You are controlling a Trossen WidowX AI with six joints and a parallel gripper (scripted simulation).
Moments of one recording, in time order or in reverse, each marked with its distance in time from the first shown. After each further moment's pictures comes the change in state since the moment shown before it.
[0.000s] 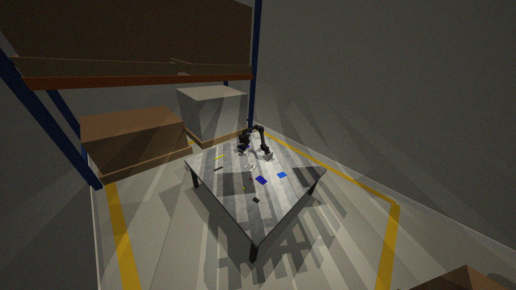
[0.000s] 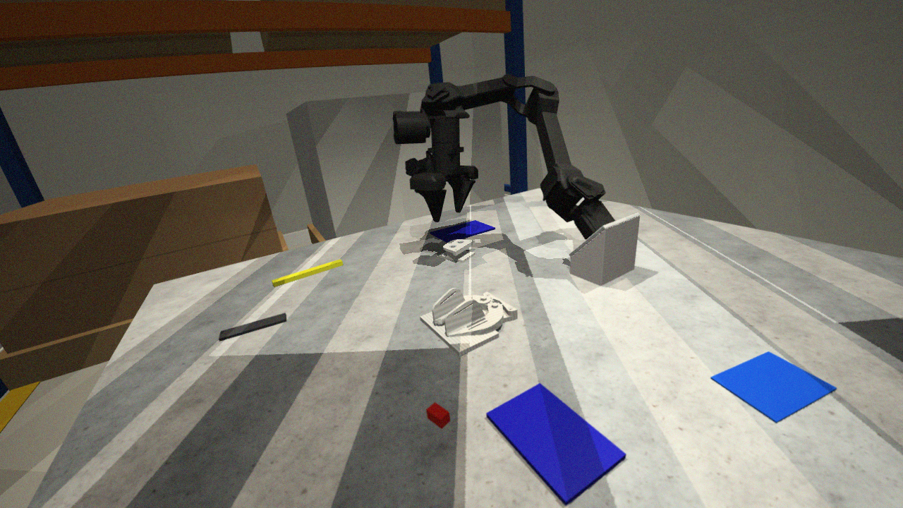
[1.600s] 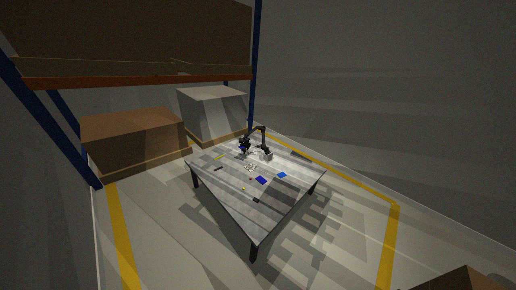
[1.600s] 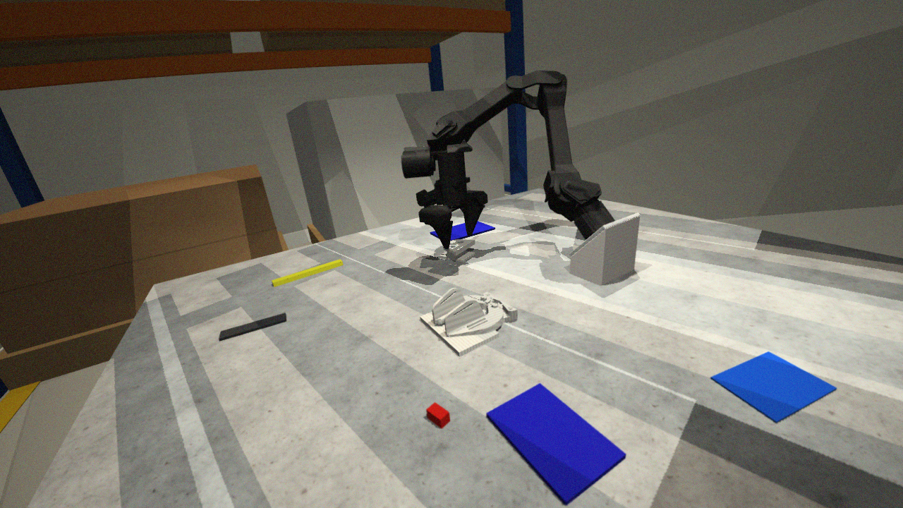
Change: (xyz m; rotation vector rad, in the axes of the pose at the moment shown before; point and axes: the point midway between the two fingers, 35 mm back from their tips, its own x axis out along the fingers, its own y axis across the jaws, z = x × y) arm 0.066 -0.034 -0.004 0.117 0.031 -0.068
